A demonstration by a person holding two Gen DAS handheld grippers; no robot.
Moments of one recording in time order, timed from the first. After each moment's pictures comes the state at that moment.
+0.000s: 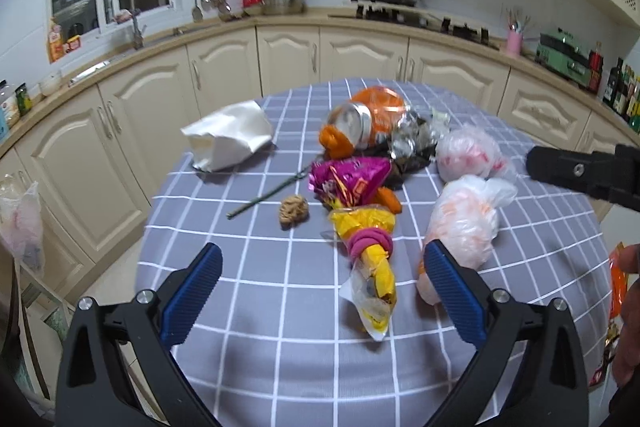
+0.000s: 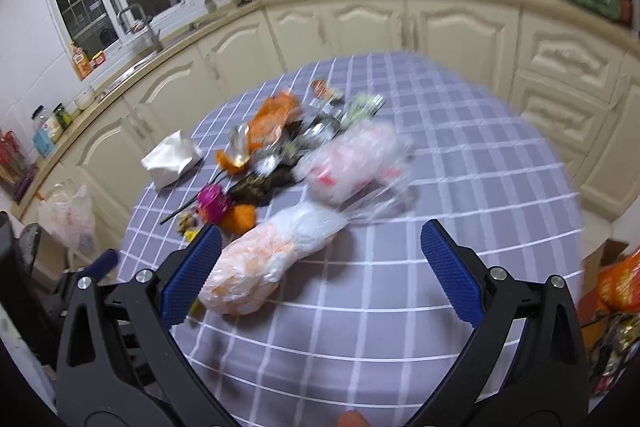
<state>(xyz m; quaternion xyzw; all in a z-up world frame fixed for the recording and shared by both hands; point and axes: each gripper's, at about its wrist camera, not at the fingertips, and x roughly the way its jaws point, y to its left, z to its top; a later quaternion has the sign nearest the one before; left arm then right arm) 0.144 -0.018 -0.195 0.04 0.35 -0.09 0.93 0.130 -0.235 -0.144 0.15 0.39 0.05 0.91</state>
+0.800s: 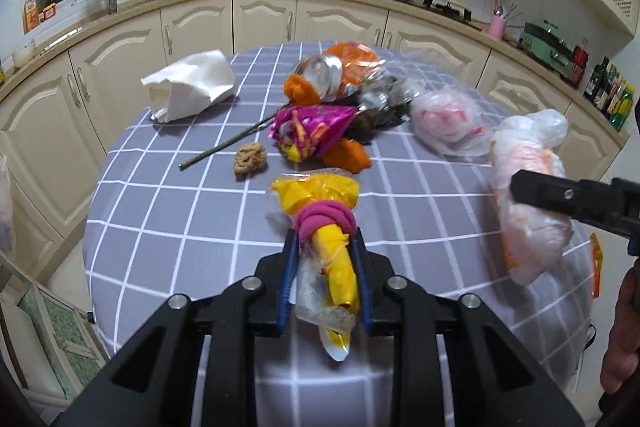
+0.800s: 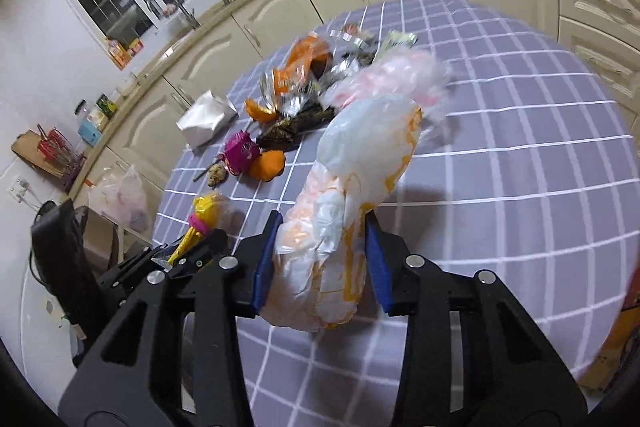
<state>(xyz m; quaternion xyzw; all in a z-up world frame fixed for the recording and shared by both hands) 0.133 -0.028 -0.214 0.00 0.39 -0.14 0.91 0.098 -0.272 -0.160 0.20 0.41 0.13 0.88</state>
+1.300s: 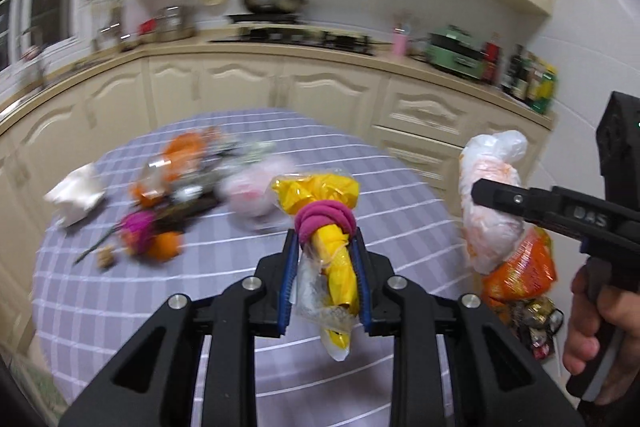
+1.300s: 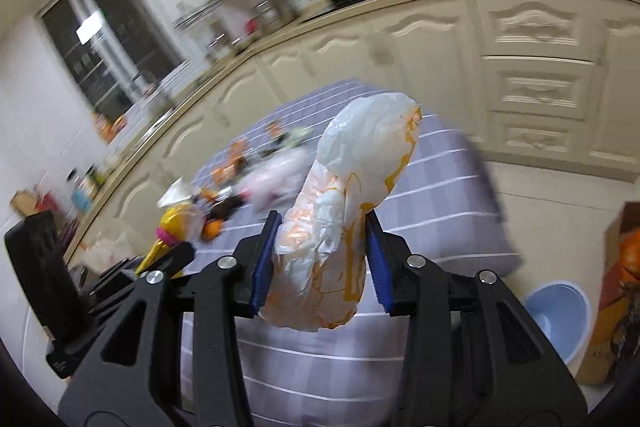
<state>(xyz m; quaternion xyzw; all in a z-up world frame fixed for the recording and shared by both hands) 0.090 -0.165 -0.146 0.04 0.31 -0.28 0.91 0.022 -0.432 -0.133 0.26 0.31 0.02 0.91</state>
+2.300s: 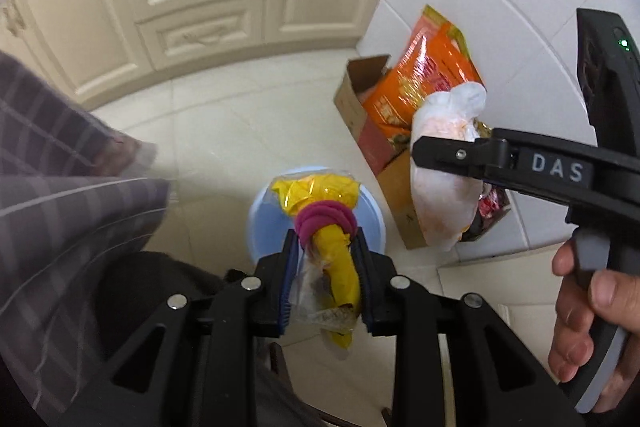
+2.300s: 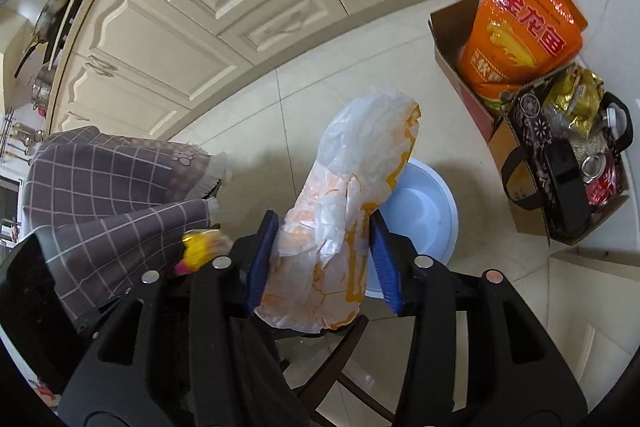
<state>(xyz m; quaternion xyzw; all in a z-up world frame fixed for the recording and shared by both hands) 0.039 -0.524 -0.398 0.23 0.53 -0.48 0.66 -0.095 -0.685 -0.367 0.44 0.44 -0.24 0.74</state>
